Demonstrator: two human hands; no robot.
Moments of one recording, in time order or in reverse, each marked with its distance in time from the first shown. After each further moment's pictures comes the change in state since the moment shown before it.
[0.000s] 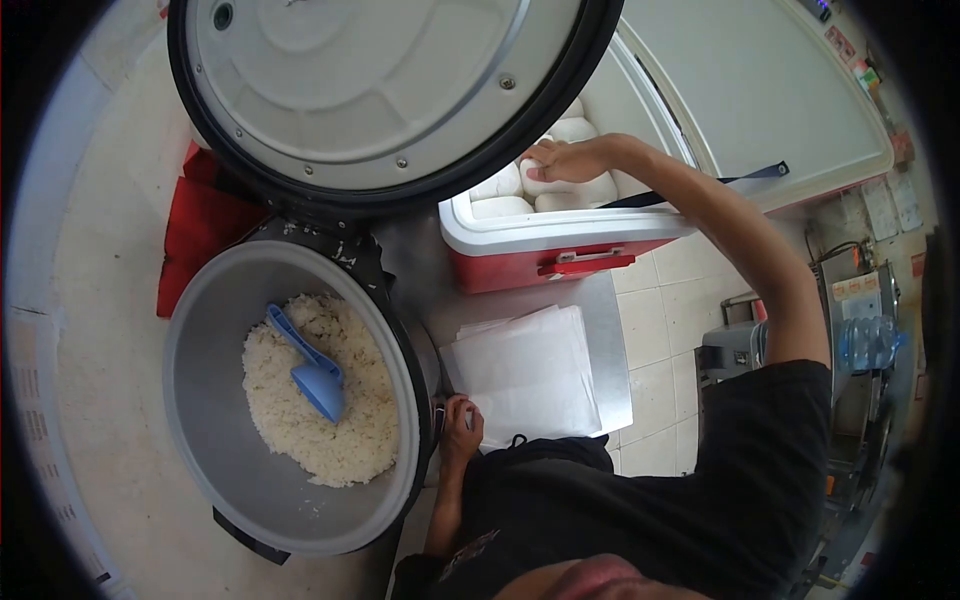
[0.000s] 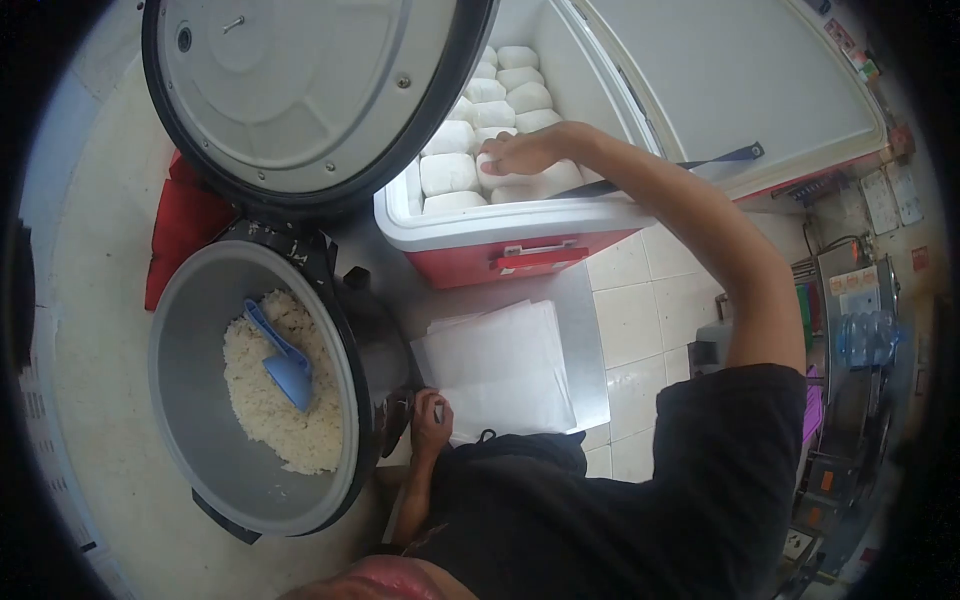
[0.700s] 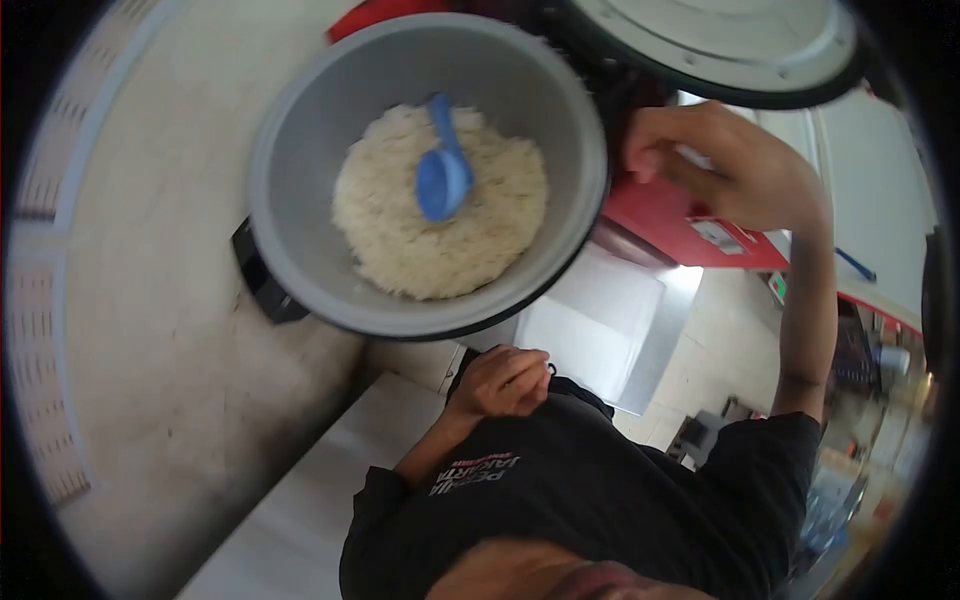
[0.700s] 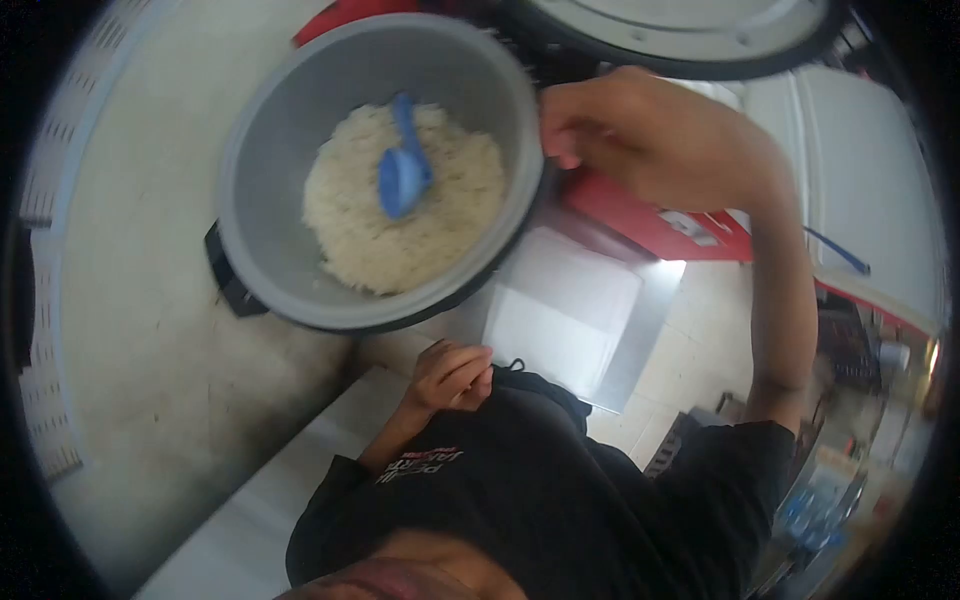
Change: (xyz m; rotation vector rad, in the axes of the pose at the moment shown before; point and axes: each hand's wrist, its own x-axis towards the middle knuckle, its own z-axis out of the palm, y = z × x) left_hand -0.050 0.150 -0.109 0.231 0.436 0.508; right_hand -0.143 -0.250 0.000 -0.195 0.337 -0.679
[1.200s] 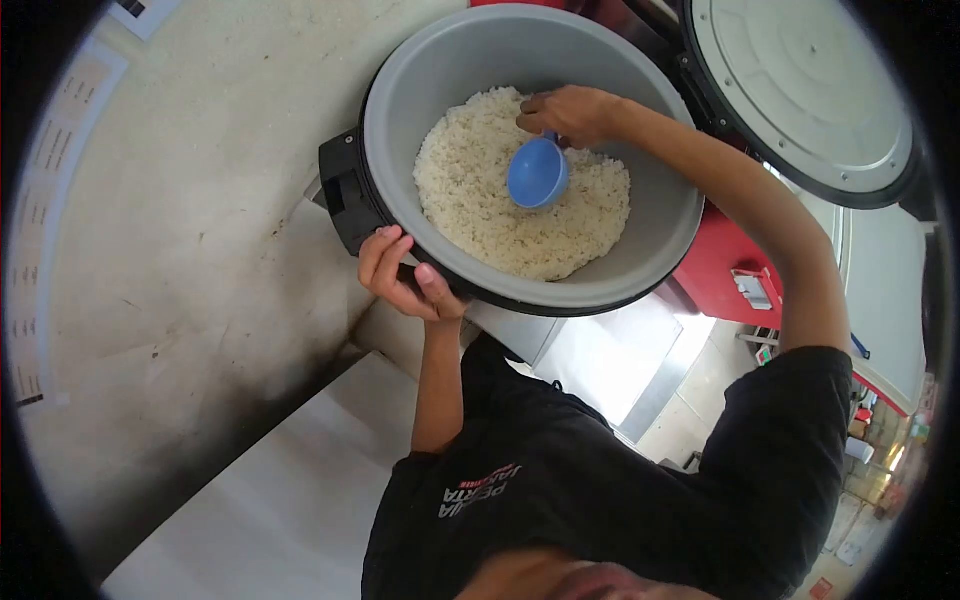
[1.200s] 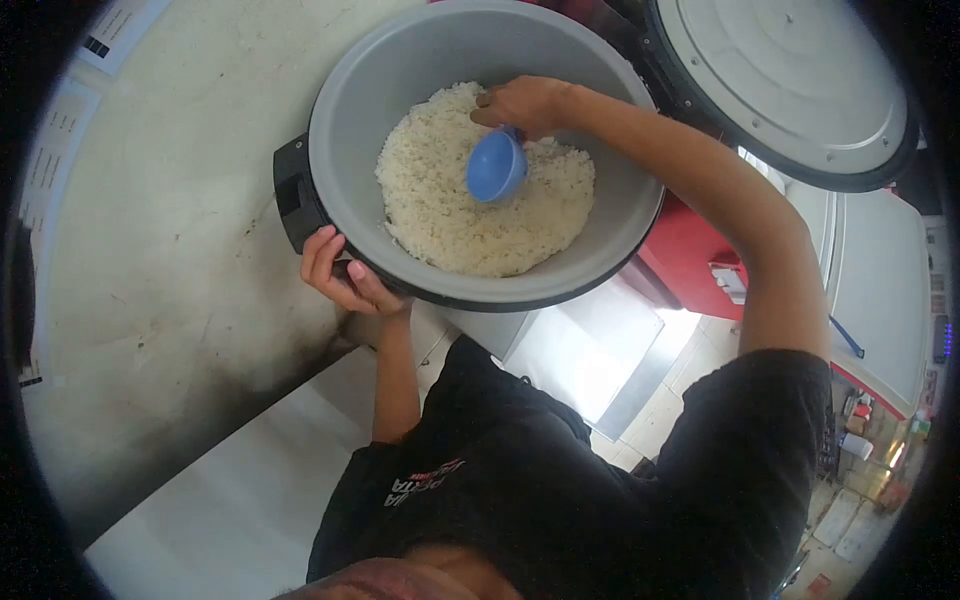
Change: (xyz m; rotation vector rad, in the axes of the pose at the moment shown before) left_hand 0.005 -0.101 -0.077 0.476 1.020 -0.195; right_hand 0.248 0.024 0.128 -0.607 -0.212 -0.574
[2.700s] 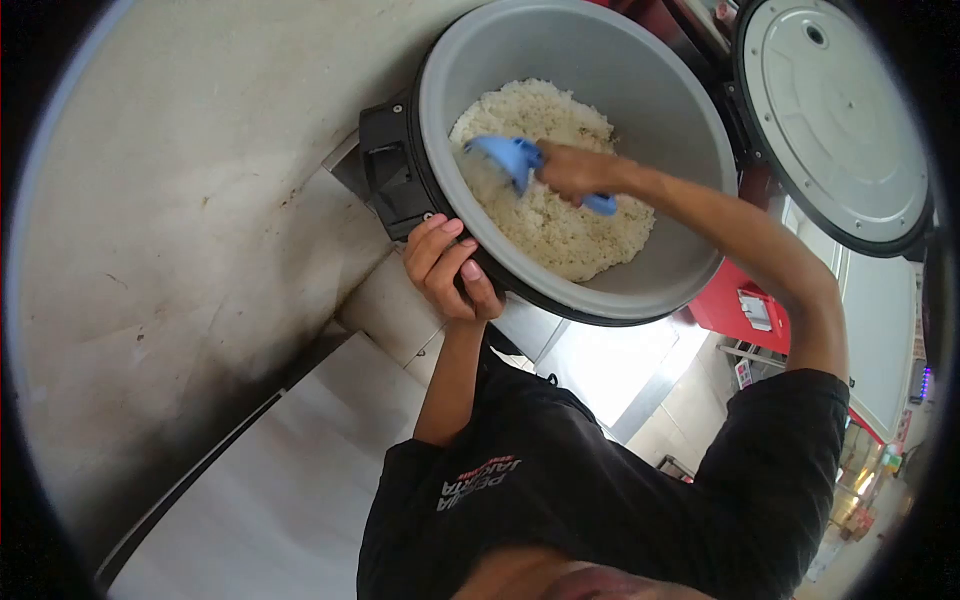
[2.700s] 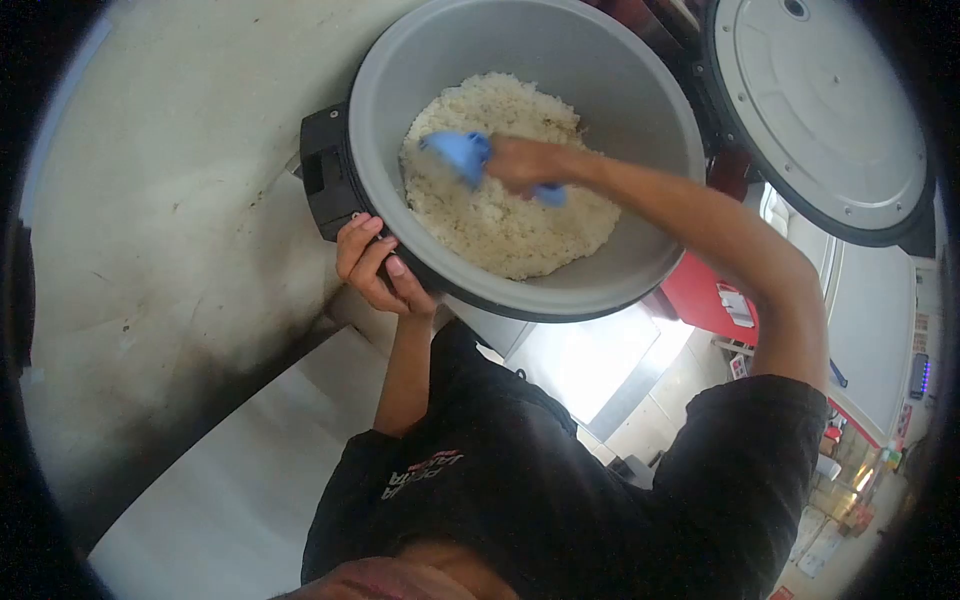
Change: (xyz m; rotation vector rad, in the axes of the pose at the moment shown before) left_hand -0.006 -0.008 -0.007 -0.051 -0.039 0.076; right_hand 0.032 -0.078 0.003 1.081 -0.282 0.604
